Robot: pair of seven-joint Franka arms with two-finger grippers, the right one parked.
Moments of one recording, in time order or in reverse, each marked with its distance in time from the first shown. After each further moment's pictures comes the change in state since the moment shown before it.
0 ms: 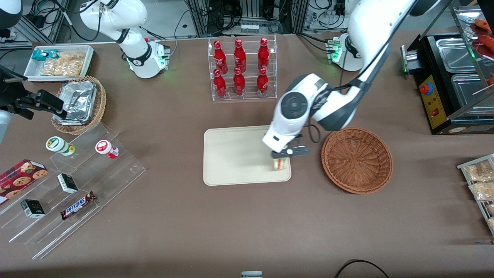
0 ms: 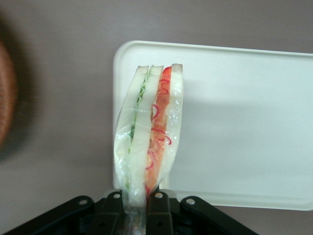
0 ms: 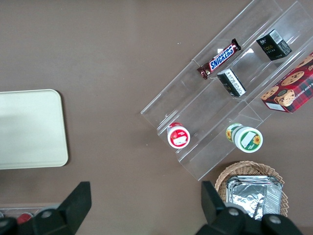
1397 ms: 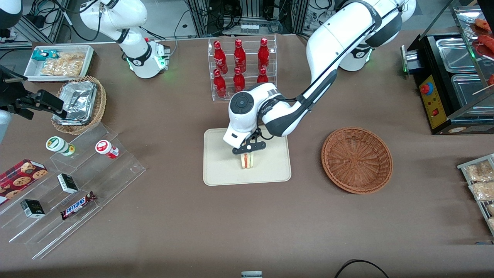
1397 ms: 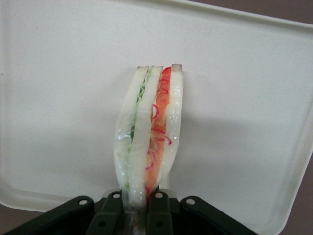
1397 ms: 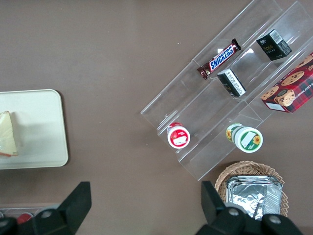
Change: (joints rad) arm -0.207 0.269 0.001 0.188 0.178 0.101 -0.328
